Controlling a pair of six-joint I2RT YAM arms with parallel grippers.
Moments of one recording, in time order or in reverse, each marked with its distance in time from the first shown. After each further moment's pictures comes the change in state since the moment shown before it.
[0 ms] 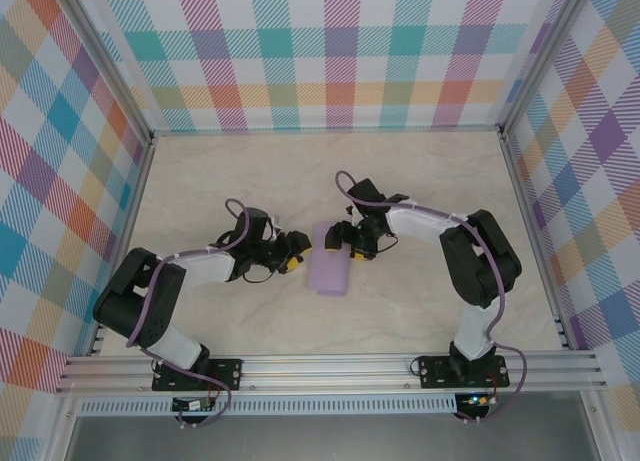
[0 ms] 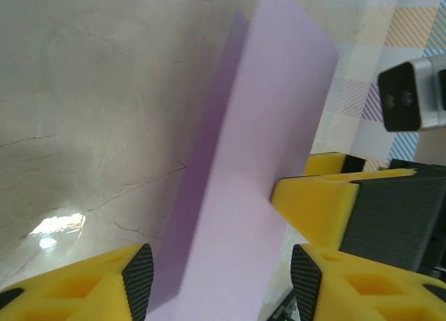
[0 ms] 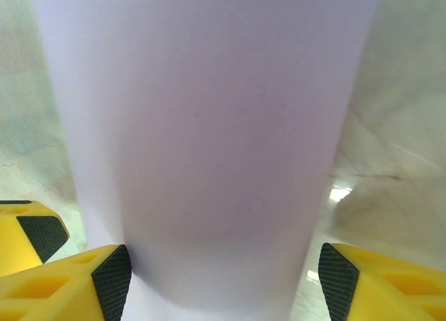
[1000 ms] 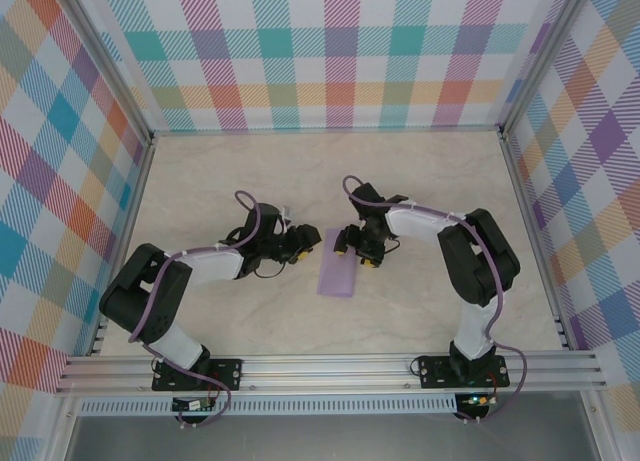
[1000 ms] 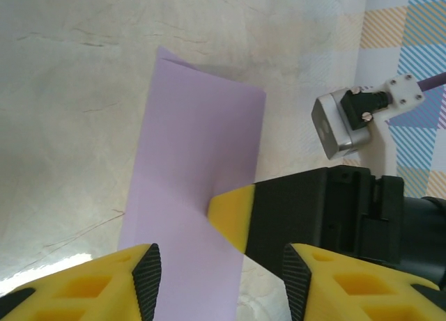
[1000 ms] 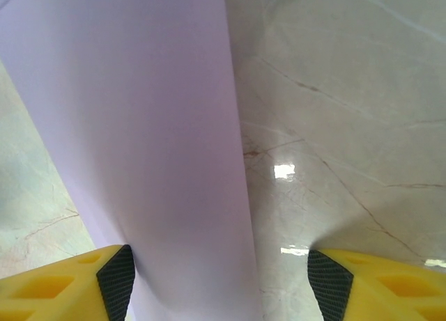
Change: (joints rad) left arm -0.064 0.029 0.062 0.072 -0.091 0.039; right arm 0.000 0.038 -0.002 -0.075 0.104 0.175
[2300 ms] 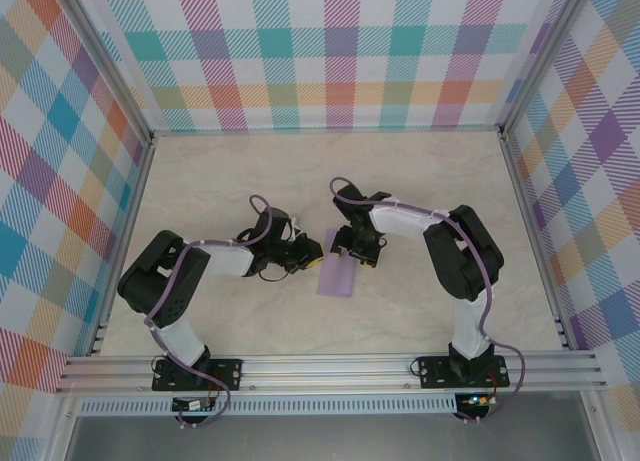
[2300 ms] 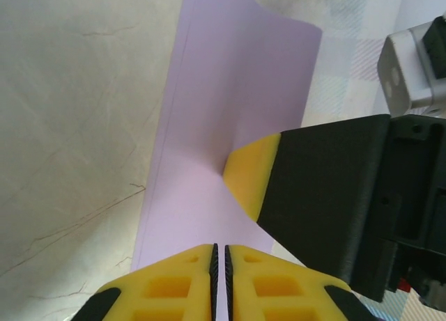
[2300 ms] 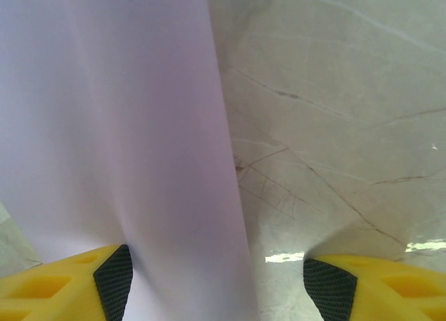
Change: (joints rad) left arm -0.022 0.130 0.029 -0.019 0.103 0.019; right arm 0.067 0.101 0.109 -0.127 0.166 0.084
